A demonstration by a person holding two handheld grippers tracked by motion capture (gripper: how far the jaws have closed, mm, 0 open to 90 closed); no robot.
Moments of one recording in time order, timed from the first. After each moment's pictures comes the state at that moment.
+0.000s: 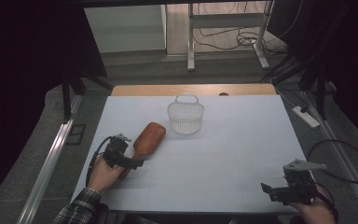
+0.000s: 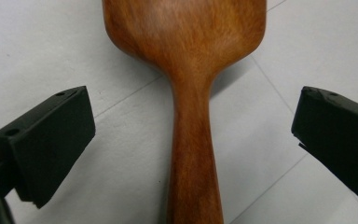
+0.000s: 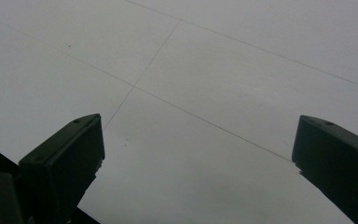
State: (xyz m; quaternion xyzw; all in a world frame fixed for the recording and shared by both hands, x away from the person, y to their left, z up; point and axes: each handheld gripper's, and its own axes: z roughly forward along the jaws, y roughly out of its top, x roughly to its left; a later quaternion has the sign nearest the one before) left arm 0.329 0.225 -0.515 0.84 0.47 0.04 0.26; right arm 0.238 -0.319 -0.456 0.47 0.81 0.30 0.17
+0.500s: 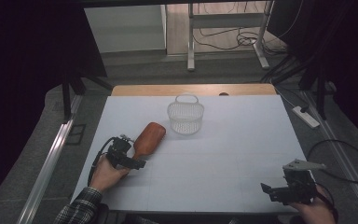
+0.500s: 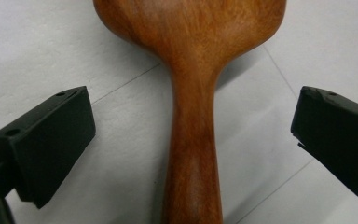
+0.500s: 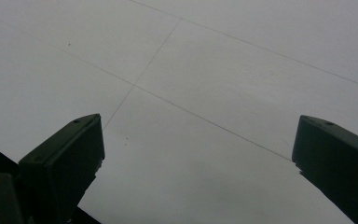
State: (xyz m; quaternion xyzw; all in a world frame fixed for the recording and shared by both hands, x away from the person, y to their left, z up) left arm 0.334 0.220 -0.520 0.84 0.49 0.02 0.23; right arm 0.239 -0.319 -0.457 0.47 0.81 0.30 0.16
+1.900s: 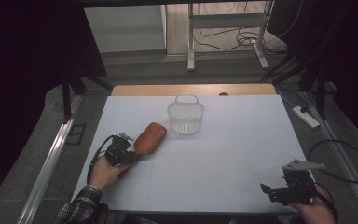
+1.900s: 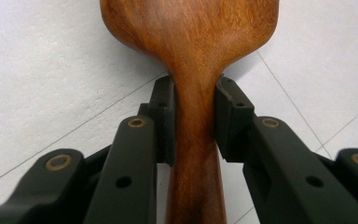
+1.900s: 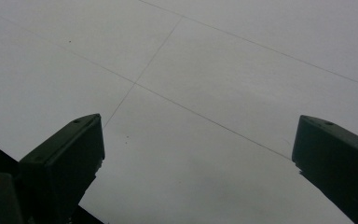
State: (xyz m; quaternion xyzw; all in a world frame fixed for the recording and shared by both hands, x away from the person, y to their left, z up) left arm 0.335 0.222 -0.513 0.85 0.47 0.03 0.24; right arm 0.239 -0.318 -0.457 0.47 0.82 0.29 0.16
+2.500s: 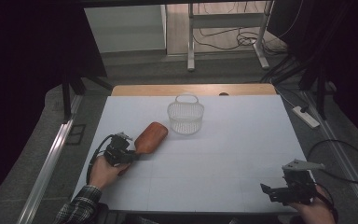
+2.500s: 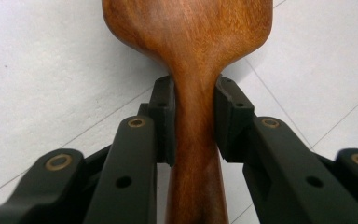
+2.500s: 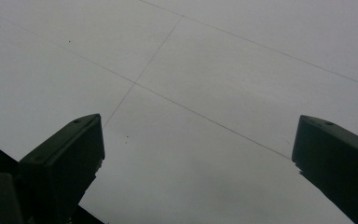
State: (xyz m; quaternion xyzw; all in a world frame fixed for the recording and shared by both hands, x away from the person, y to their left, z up) left arm 0.332 0.225 -0.508 0.84 0.46 0.04 0.26; right arm 0.239 -0.318 -0.457 0.47 0.82 0.29 0.16
